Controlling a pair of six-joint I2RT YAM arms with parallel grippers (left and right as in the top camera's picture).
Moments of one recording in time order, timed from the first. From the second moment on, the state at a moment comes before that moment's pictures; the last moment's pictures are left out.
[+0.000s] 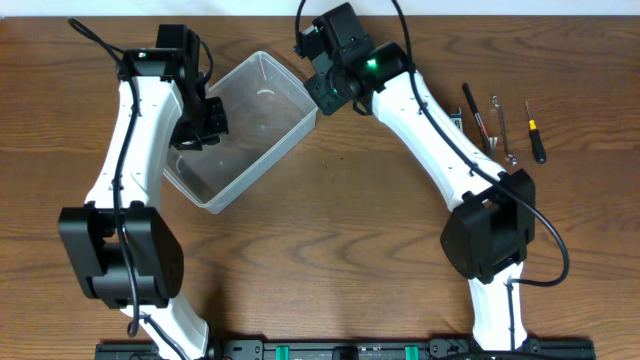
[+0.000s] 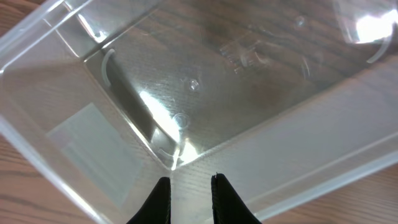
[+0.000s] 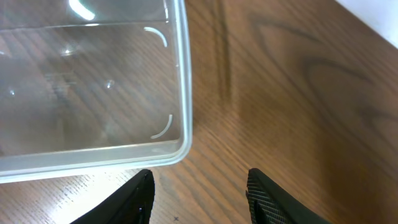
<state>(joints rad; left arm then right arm) -0.02 1.90 1.69 -1.27 0.02 -0.25 0.55 2.17 2.07 -0.88 -0.03 -0.12</state>
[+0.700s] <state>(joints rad) -0.02 1.94 1.69 -1.23 0.02 -0.25 0.57 2.29 2.07 -0.91 -0.03 -0.12</state>
